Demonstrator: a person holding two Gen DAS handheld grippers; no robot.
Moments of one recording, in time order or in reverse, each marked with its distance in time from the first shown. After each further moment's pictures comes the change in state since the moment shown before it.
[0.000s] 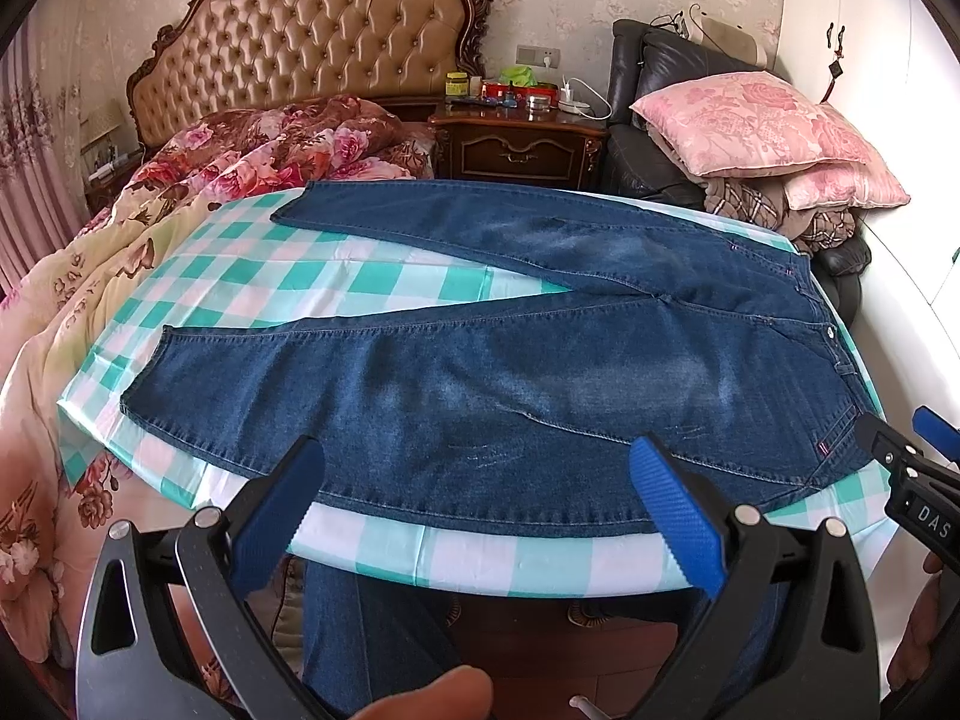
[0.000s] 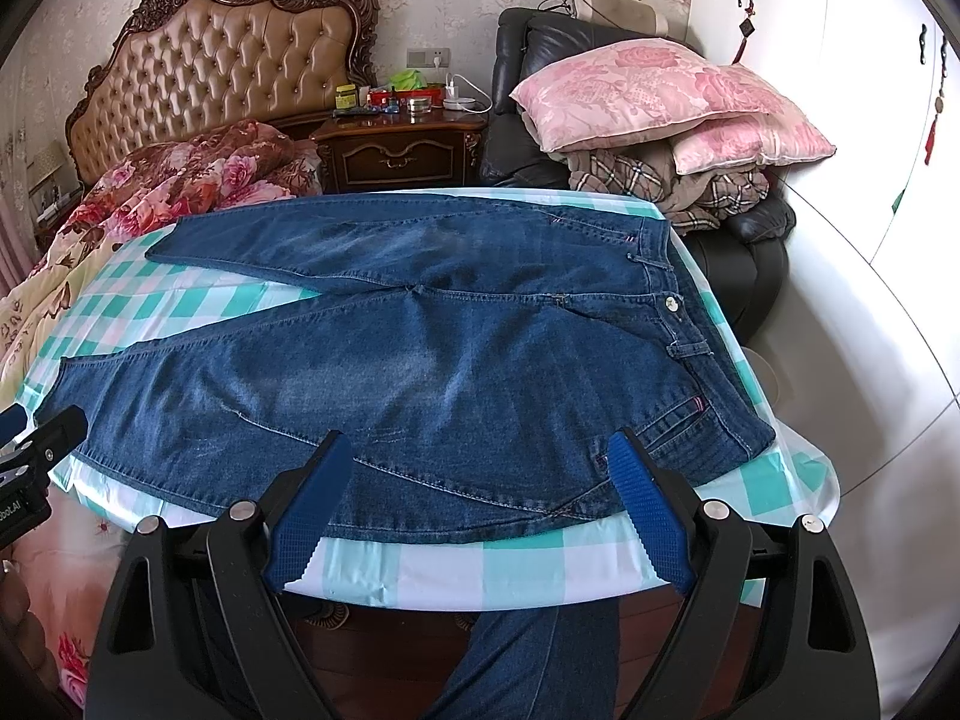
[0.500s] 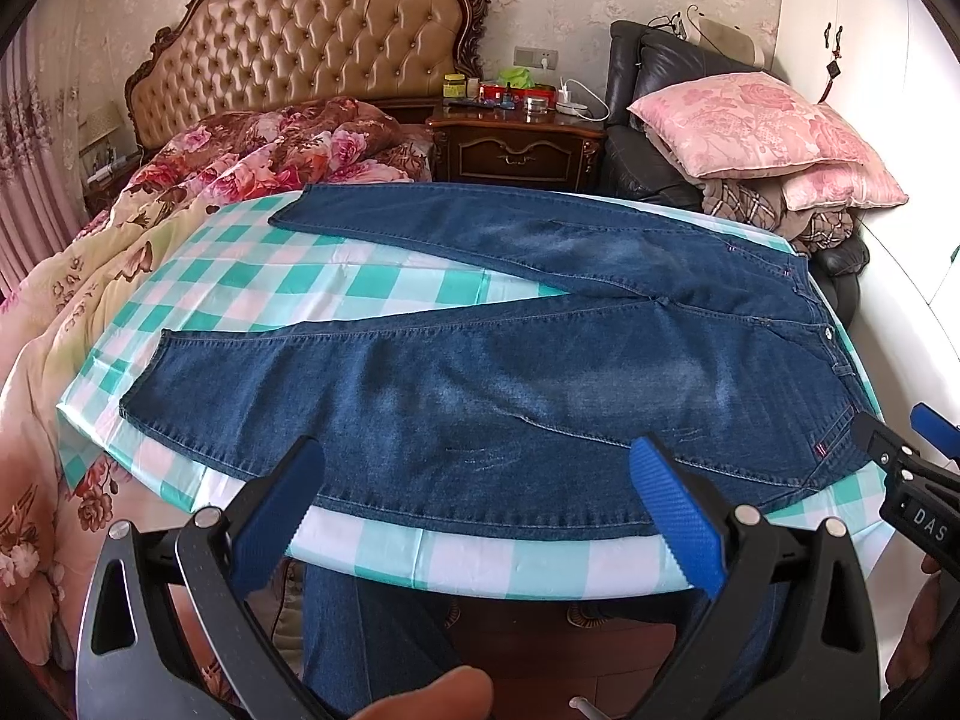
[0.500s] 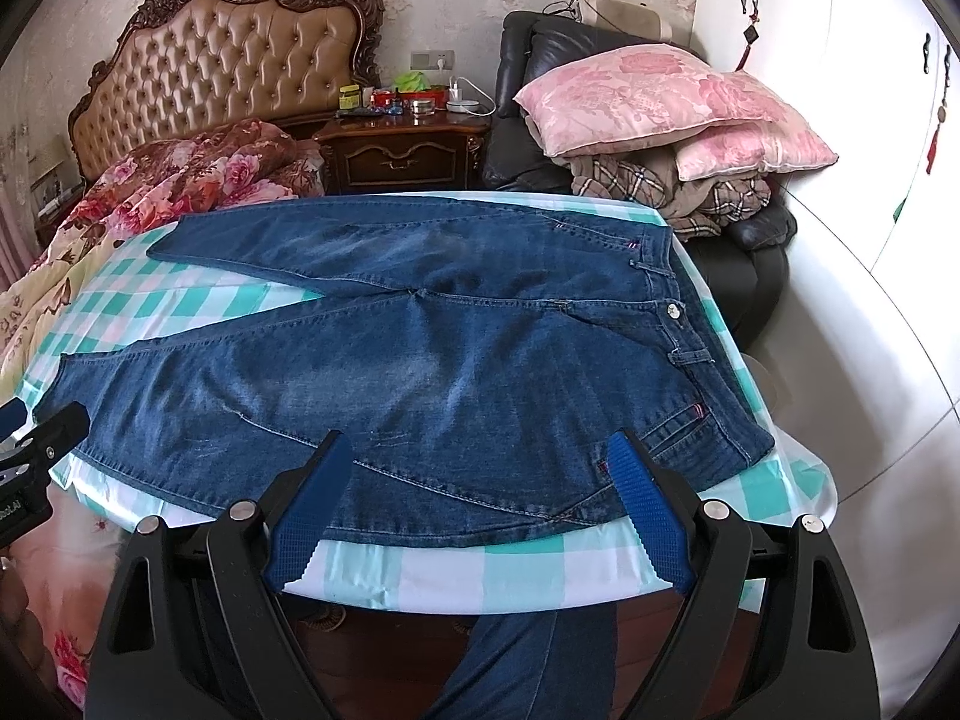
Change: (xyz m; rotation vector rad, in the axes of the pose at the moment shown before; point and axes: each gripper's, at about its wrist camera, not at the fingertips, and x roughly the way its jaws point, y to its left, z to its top) left arm -0.001 -0.005 0.002 0.001 -0.001 -0.004; right arm -0.004 0.003 0.006 -0.016 -0.005 0.001
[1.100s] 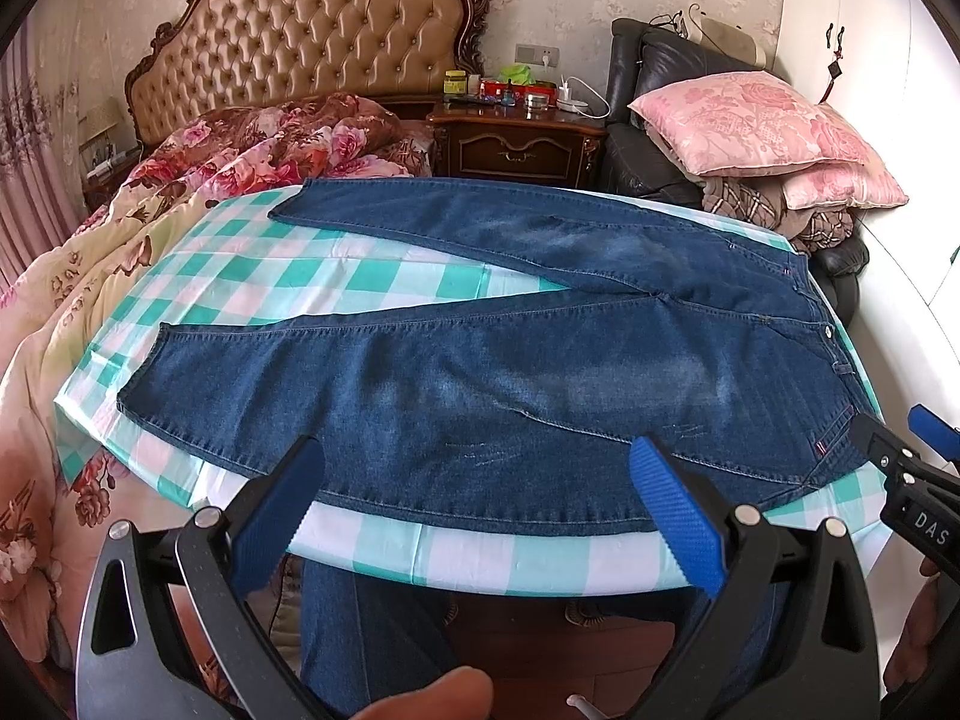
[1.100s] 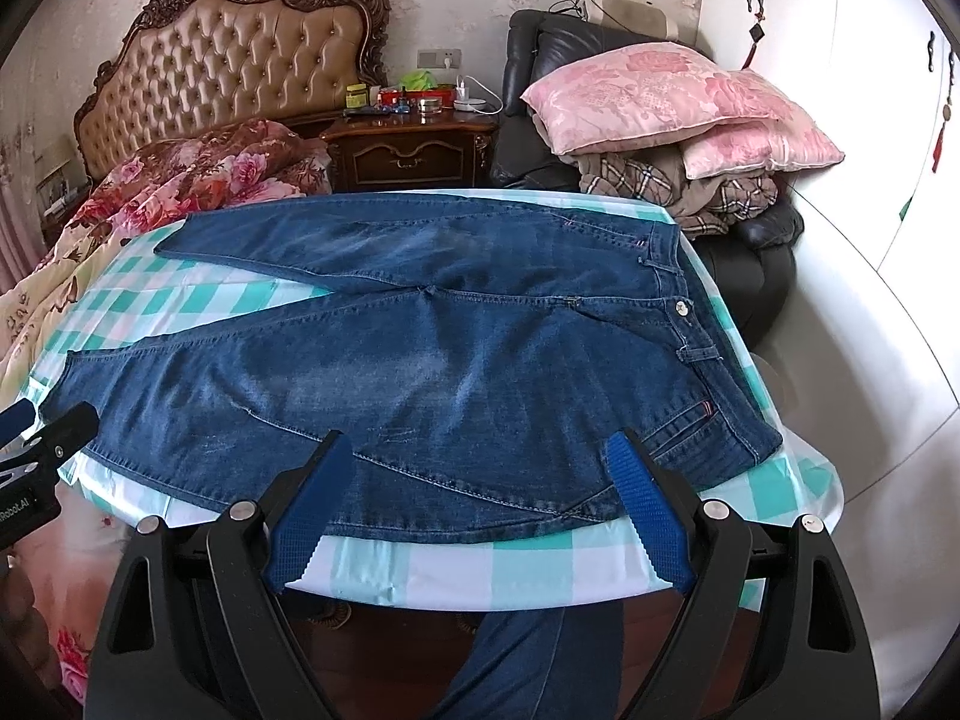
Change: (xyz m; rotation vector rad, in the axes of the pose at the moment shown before) left arm 0.001 -0.004 0.000 -0.004 0.001 -0.004; right arm 0.002 0.004 -0.006 0.000 -0.001 0.017
